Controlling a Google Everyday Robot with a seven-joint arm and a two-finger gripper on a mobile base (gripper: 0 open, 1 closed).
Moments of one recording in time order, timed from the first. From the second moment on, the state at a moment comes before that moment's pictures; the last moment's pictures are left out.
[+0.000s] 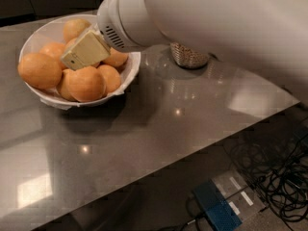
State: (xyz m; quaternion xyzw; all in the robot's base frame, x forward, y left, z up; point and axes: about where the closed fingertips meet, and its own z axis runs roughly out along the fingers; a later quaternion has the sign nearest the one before) arm 0.520 0.093 1.043 -0.44 0.72 0.10 0.53
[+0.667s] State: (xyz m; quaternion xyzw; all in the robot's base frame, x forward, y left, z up) arm 0.522 0.088 1.025 -0.44 0.74 0.10 0.50
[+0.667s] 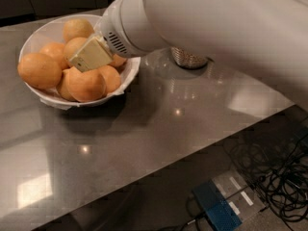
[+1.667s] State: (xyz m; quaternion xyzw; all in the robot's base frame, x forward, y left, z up) arm 0.526 0.088 0.995 -0.44 0.76 0.09 0.47
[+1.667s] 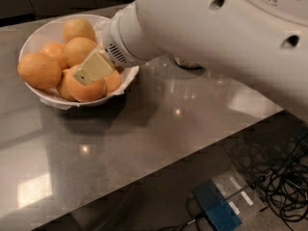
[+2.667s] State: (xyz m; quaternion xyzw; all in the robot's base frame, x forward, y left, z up) arm 0.529 0.110 0.946 -0.44 0.78 0.15 0.42
